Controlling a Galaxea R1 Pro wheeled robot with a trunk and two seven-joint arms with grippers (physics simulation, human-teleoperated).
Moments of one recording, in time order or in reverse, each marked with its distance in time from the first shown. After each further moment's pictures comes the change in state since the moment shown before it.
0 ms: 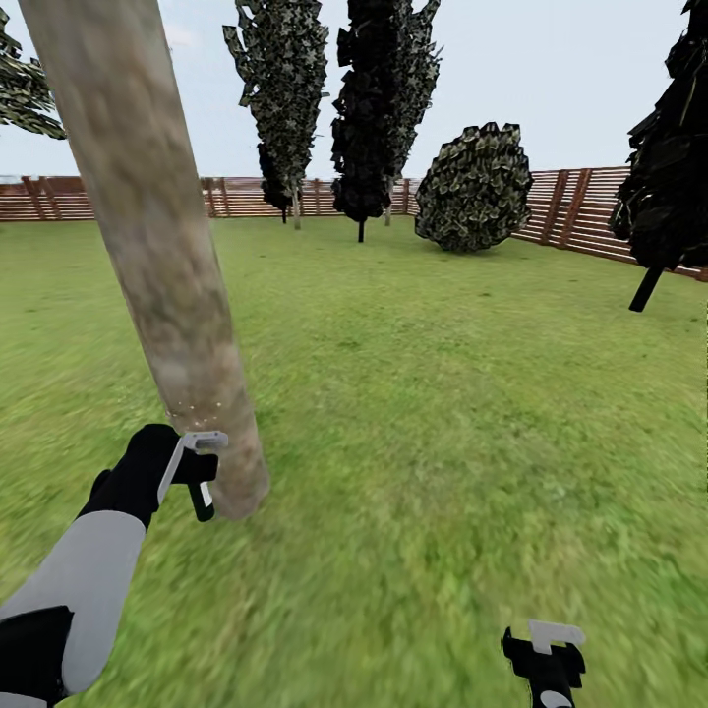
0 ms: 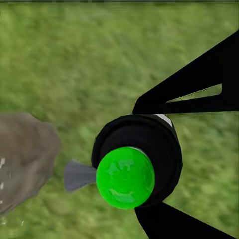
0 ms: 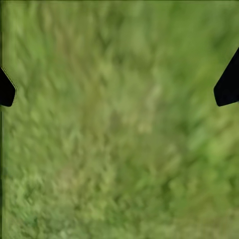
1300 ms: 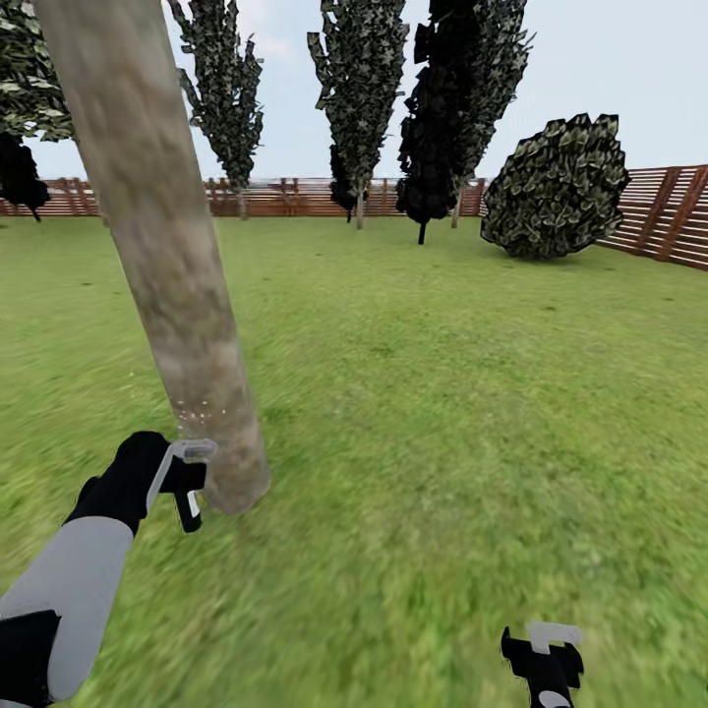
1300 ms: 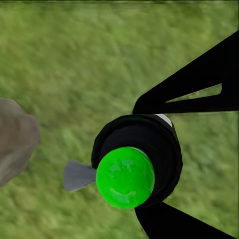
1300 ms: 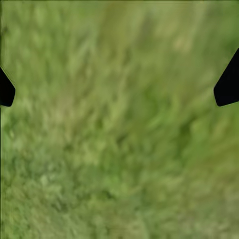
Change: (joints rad) left arm 0.014 0.039 0.000 0.029 0.008 -0.004 0.004; right arm 0.000 0.004 0.000 0.000 0.000 0.000 0.000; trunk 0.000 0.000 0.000
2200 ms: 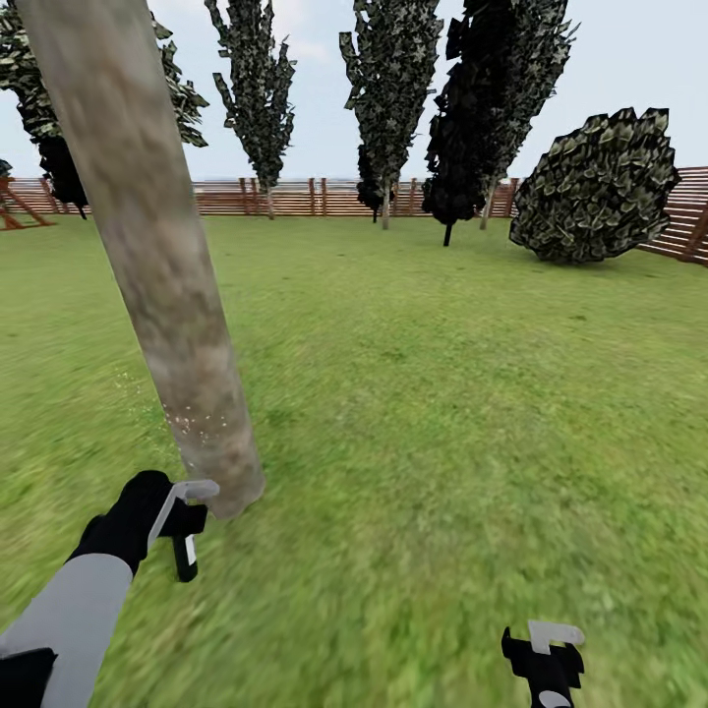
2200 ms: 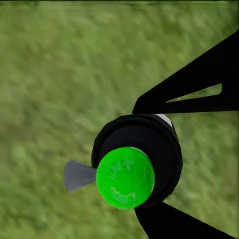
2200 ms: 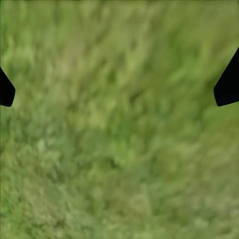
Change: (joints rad) left arm 0.106 -0.009 0.005 0.057 0.003 -0.031 0.014; right arm 0.000 -0.001 0.000 0.000 0.000 0.000 0.000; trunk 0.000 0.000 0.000
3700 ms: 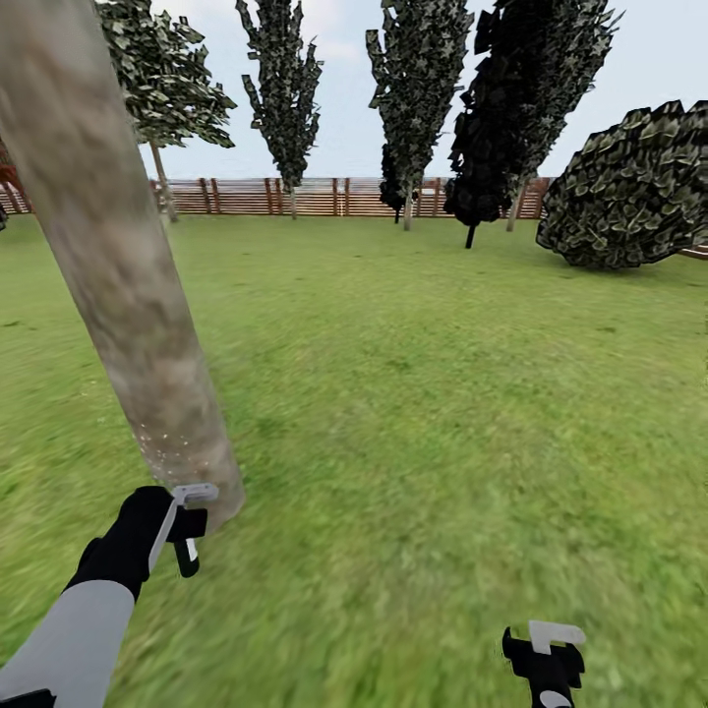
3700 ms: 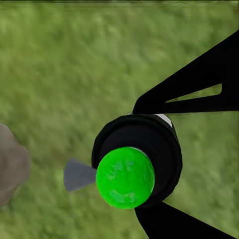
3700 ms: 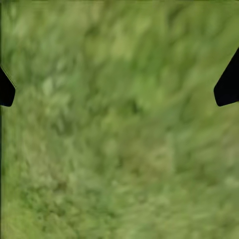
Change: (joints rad) left arm 0.089 -0.040 0.056 -0.114 0.005 -0.091 0.063; right arm 0.000 -0.002 0.000 0.000 0.000 0.000 0.000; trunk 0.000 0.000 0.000
